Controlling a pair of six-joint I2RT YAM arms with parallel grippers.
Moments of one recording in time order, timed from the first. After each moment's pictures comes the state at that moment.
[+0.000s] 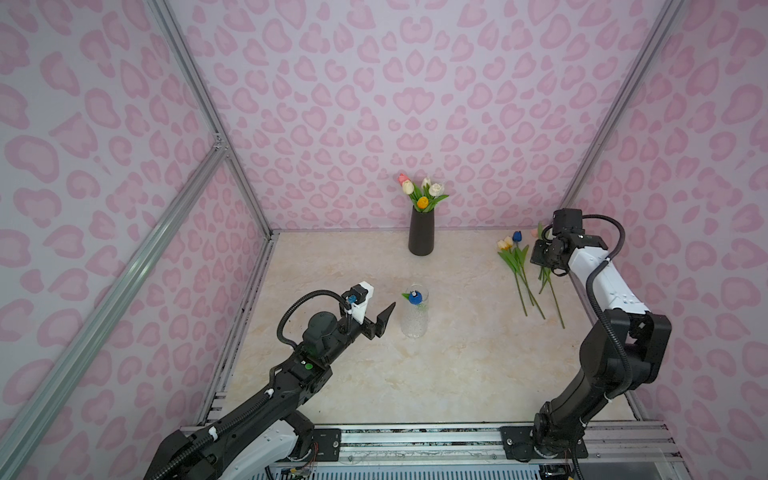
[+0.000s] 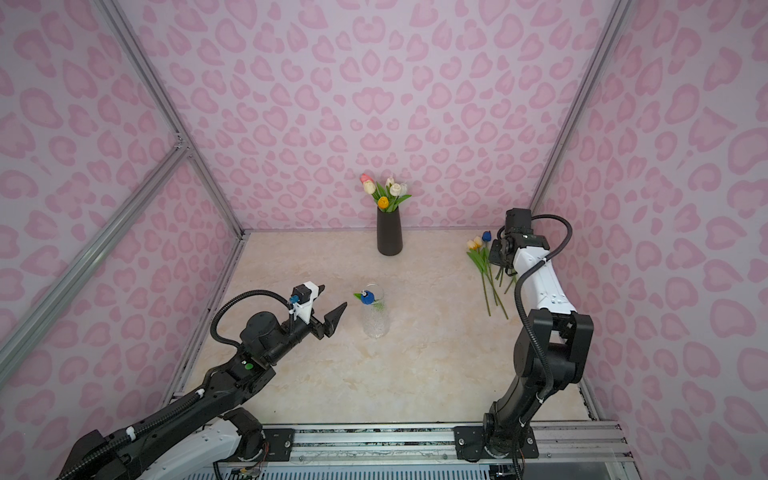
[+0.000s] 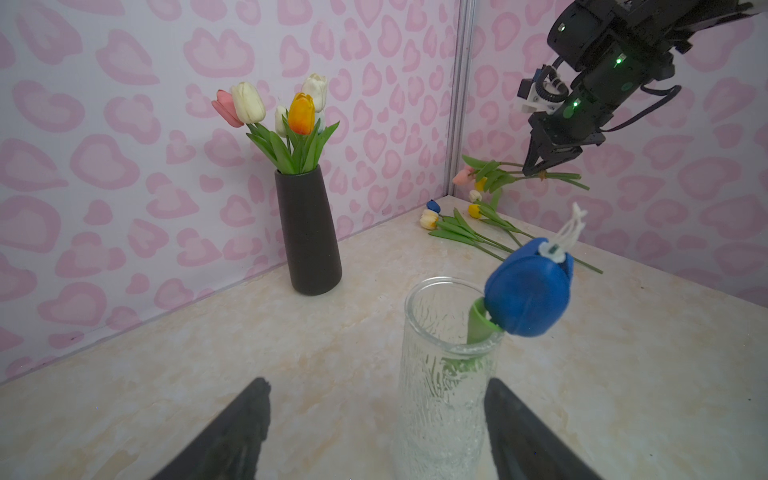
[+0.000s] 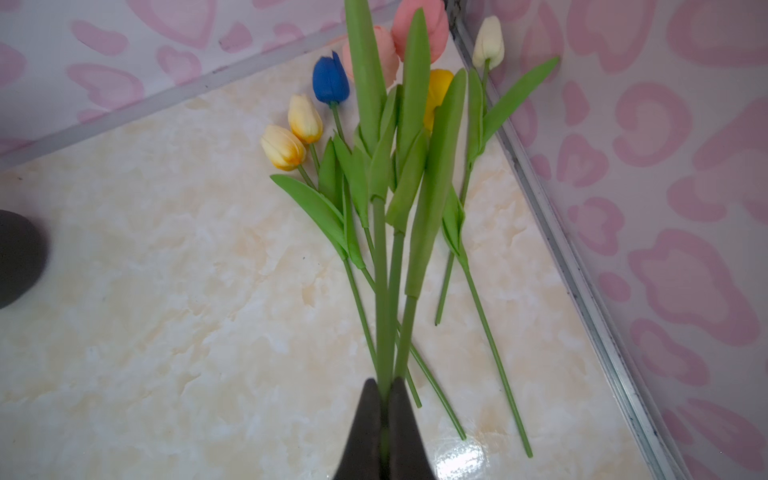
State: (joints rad) left arm -0.60 0.92 0.43 0.45 0.08 0.03; right arm -0.13 1.71 1.56 -0.76 0.11 0.21
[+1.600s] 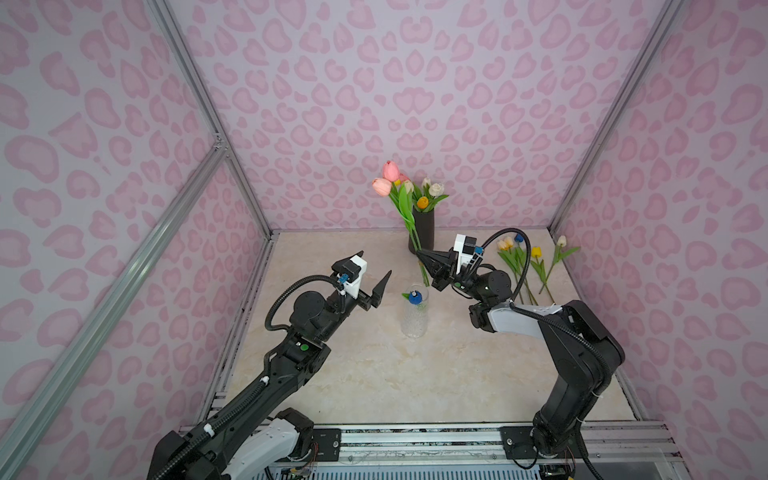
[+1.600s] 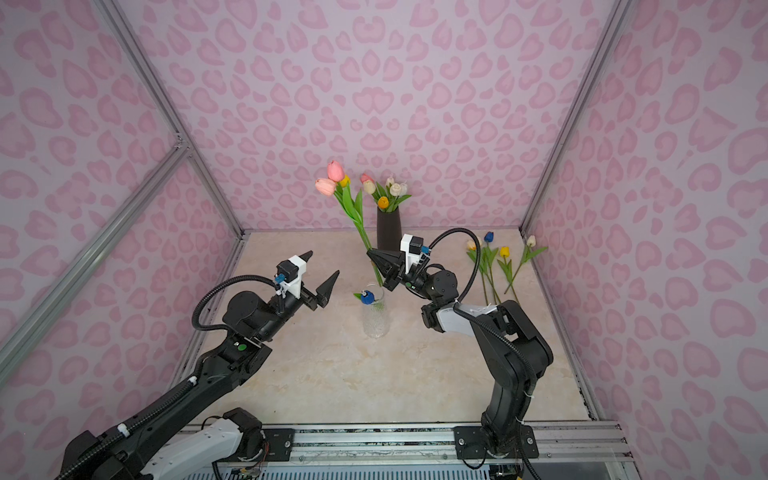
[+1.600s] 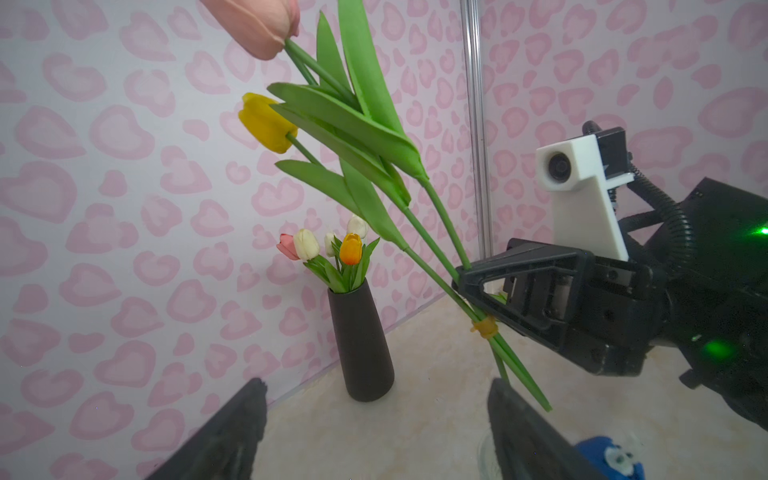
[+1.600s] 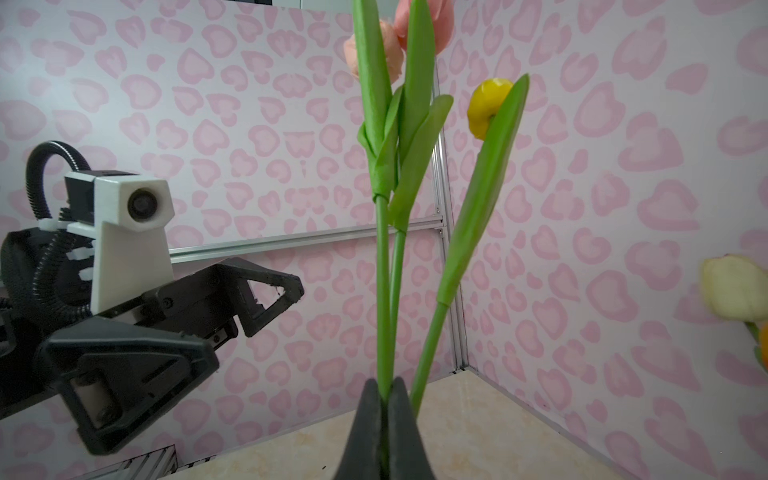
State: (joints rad) left arm -0.50 1.02 0.65 0.51 0.15 0.18; right arm 0.49 1.79 0.89 1.44 -0.62 0.47
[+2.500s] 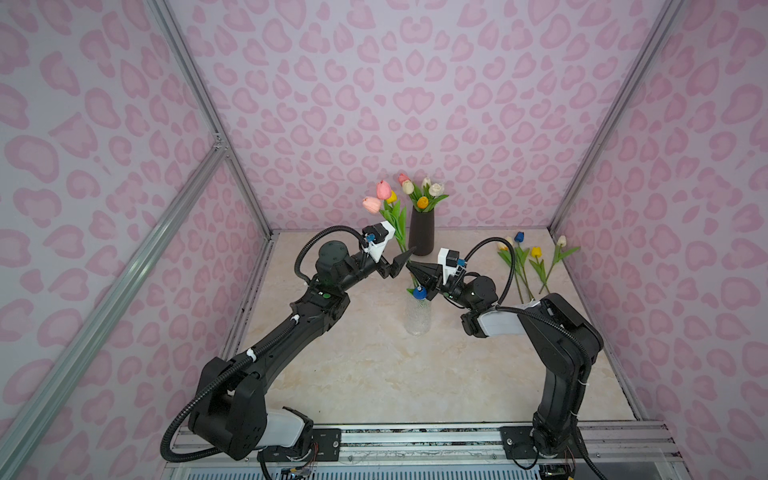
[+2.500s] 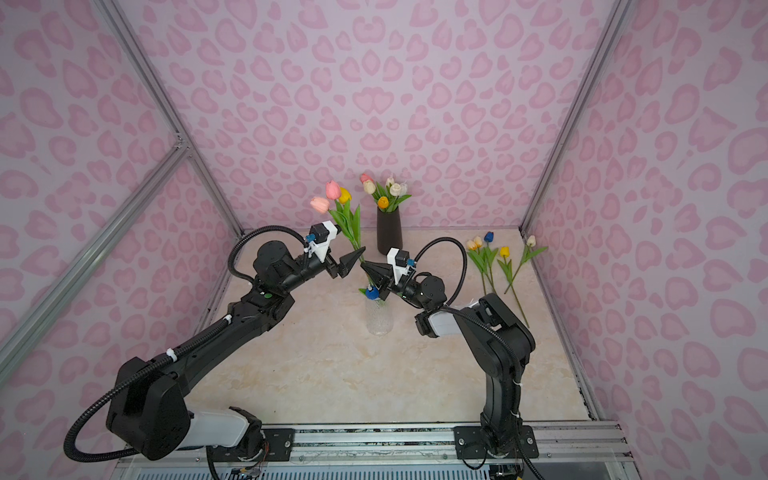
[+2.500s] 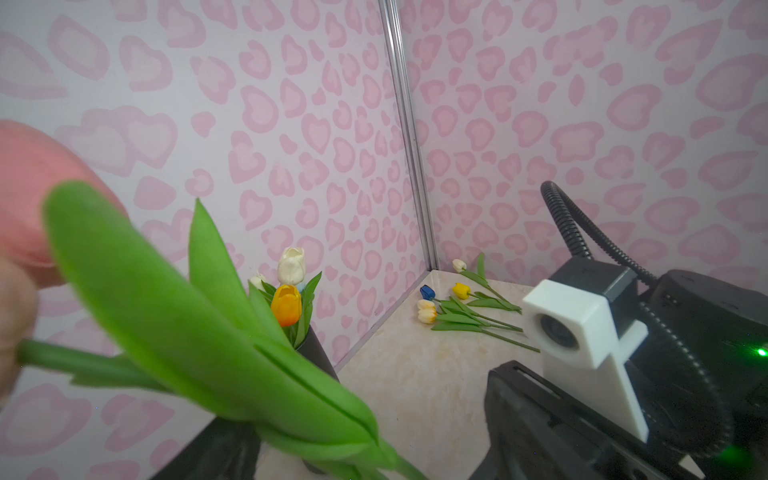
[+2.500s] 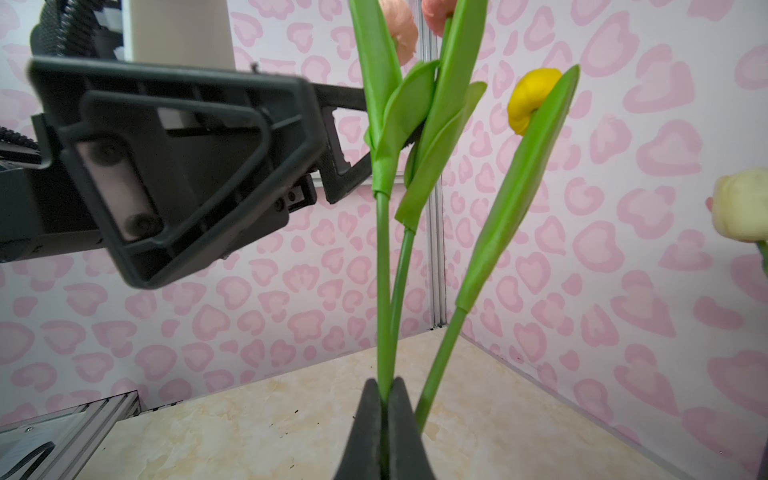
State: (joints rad) left arm -0.47 1.39 1.02 0.47 0.46 0.20; right arm 0.54 1.90 0.86 1.45 -0.59 0.30
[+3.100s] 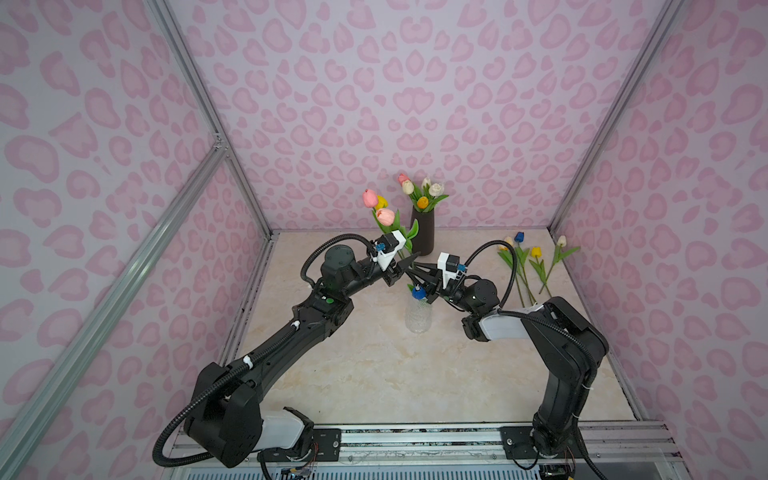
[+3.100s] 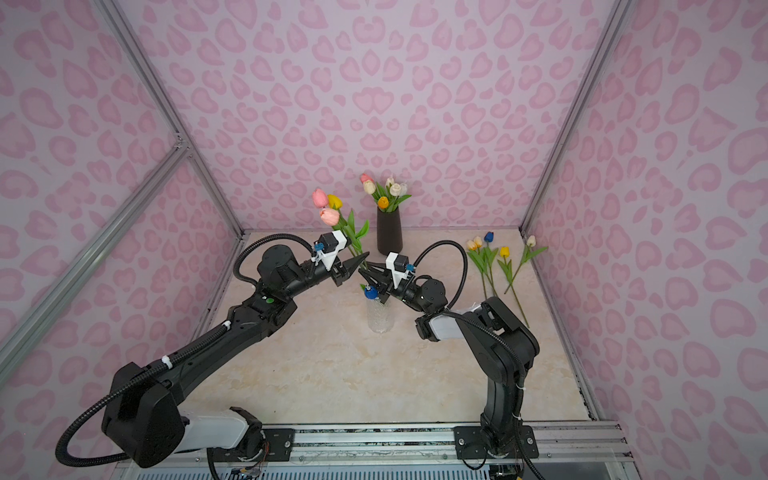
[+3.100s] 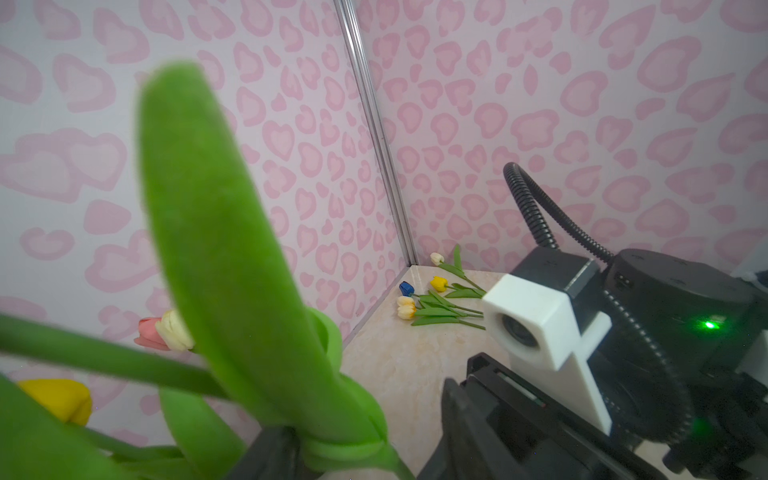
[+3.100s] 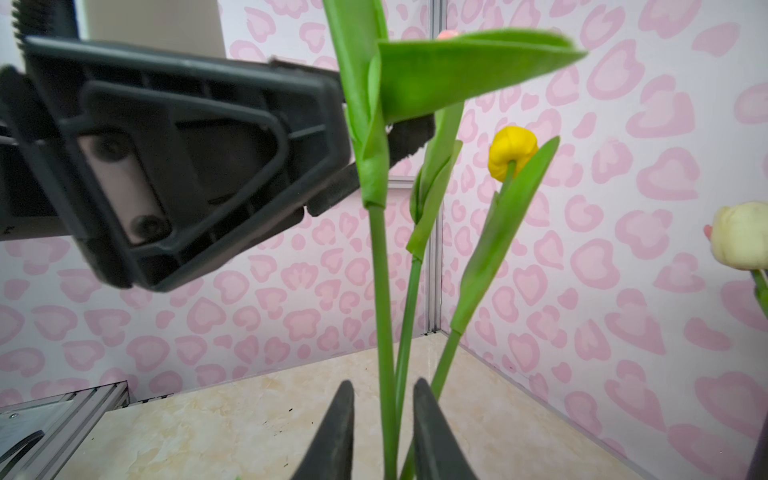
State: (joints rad) left arm -0.53 1.35 1.00 0.42 0.47 0.27; right arm 0.56 1.85 0.82 1.45 -0.56 0.24
